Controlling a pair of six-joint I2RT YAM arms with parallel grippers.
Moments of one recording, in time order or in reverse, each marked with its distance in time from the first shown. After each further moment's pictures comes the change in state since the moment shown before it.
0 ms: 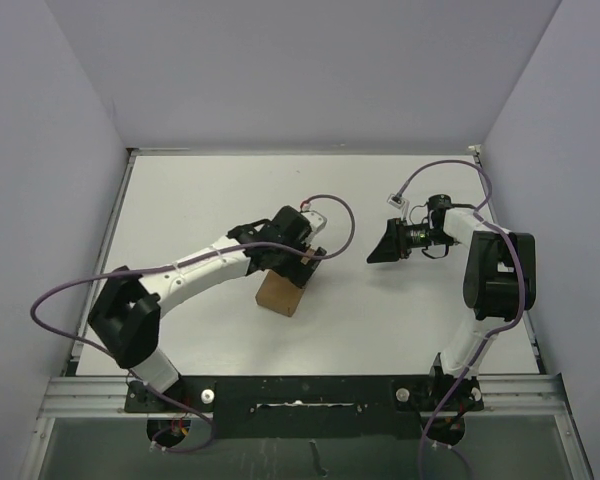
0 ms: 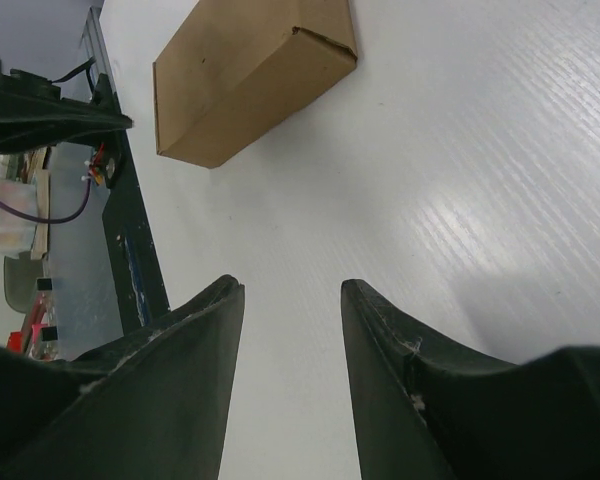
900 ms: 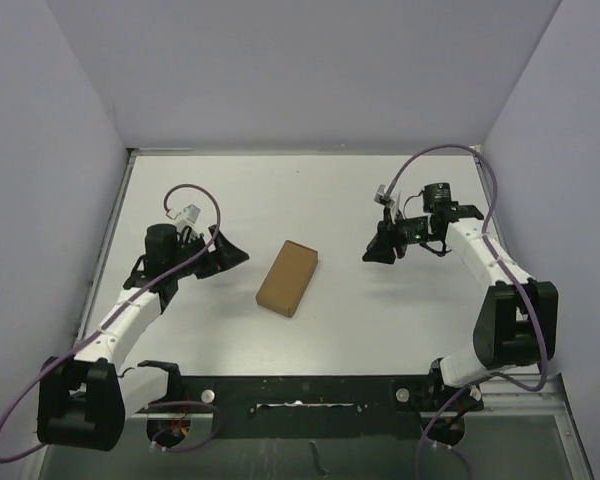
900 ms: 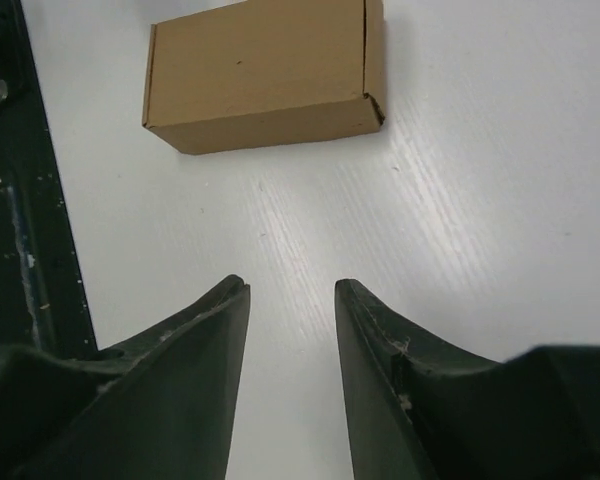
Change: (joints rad) left arm 0.692 -0.546 -0.669 0.563 0.673 -0.480; right arm 0.126 -0.312 -0.046 0.033 0.142 -0.134
